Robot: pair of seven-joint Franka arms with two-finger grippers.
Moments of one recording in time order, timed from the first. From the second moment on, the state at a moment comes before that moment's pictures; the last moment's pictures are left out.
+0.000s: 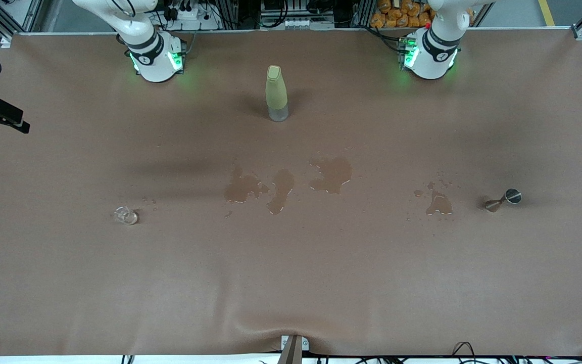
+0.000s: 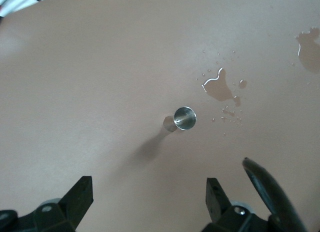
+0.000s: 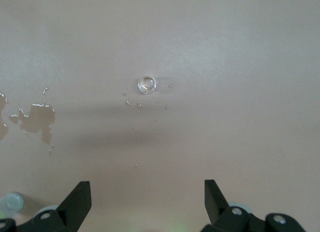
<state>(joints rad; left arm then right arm) 0.22 0.34 0.40 -1.48 -0.47 1.66 1.40 -0.07 0.00 -0.04 -1.53 0.02 1.48 -0.07</state>
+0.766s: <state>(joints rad) 0.33 0.53 0.40 -1.49 -0.83 1.65 1.80 -0.06 0.00 -0.04 -1.53 0.02 1.48 -0.03</state>
